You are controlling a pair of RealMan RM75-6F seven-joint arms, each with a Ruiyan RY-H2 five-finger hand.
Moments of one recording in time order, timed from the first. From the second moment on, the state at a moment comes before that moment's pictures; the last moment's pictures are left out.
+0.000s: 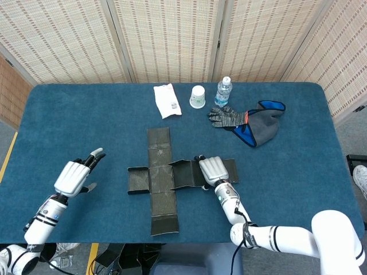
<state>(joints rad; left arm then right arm) -0.47 -1.43 -0.09 -1.20 1.62 1.18 0.01 0.89 -1.72 0.23 -1.50 -0.56 0.98 -0.84</state>
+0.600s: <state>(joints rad) -0.58 -1.69 -0.02 -0.92 1.68 1.15 0.00 0.90 -1.69 0.18 -1.50 -0.59 0.98 -0.77</state>
